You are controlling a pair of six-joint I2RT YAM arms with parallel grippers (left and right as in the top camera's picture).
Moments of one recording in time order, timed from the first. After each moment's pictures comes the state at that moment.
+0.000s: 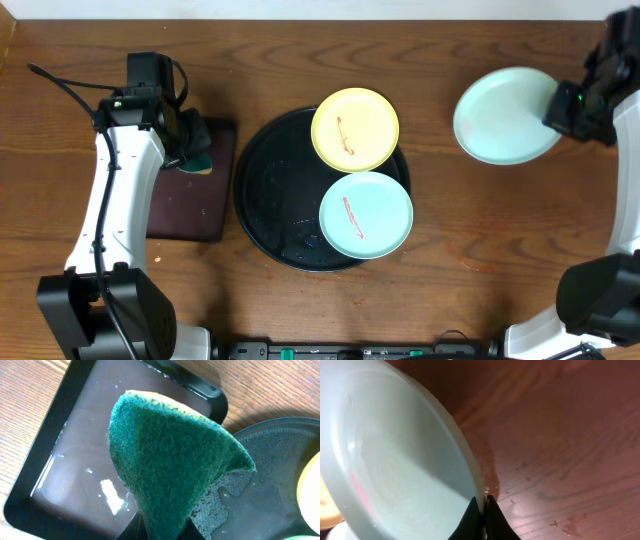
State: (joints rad) left arm 0.08 1.63 1.40 -1.00 -0.01 -0.36; right arm -0.22 1.77 1.80 -1.33 0.04 0.26
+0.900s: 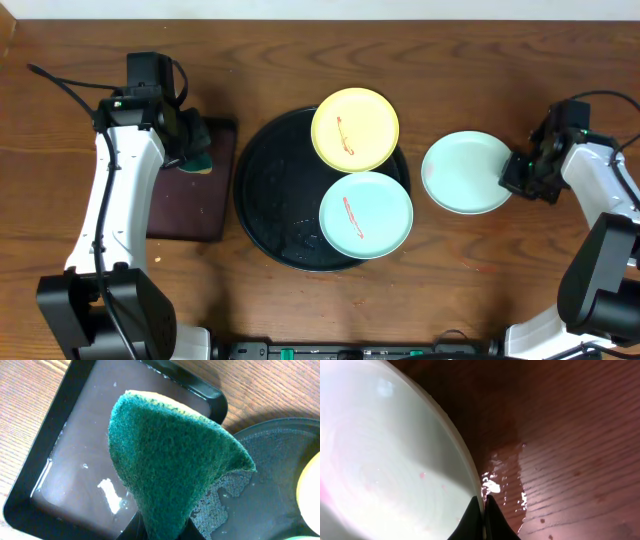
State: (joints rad) left arm 0.08 1.63 1.40 -1.00 -0.01 -0.36; right arm -0.23 1.77 1.14 -0.81 -0.08 0.24
